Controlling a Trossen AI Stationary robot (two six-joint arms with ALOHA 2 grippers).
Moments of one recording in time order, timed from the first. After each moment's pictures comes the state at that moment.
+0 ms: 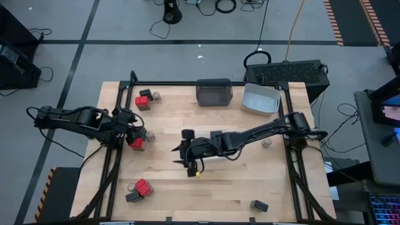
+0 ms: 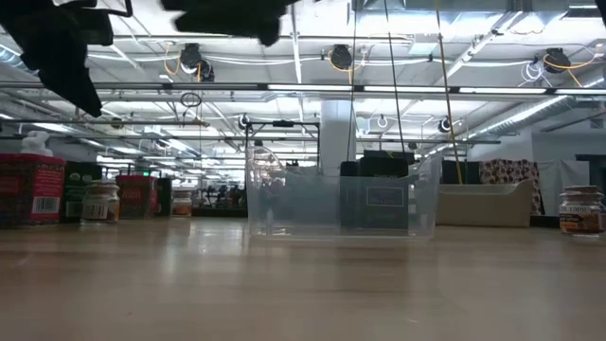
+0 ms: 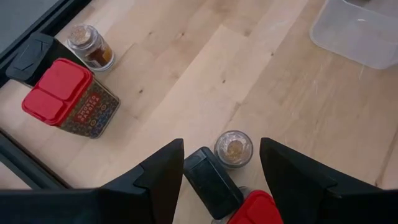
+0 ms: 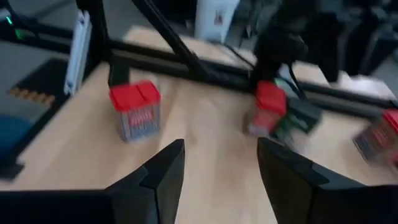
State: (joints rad) left arm -0.14 0.58 0.71 -1.16 -0.39 -0.62; right arm 0.22 1.99 1.55 0.04 0.11 -0.08
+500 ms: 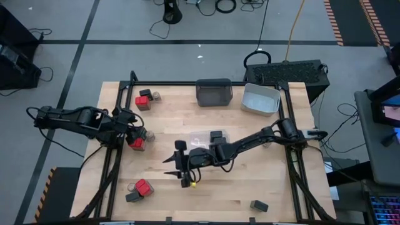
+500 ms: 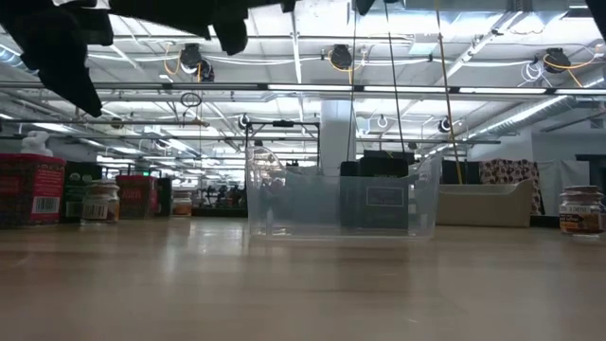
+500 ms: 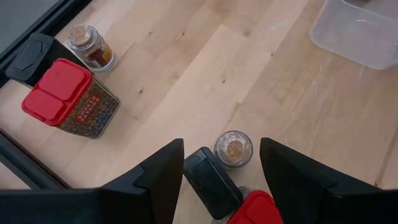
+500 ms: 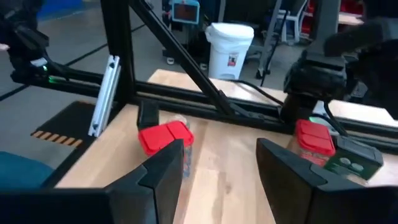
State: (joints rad) left arm -0.14 0.58 0.71 -1.16 -0.39 -0.62; right arm 0.27 2.11 1.55 0.34 0.10 -0.03
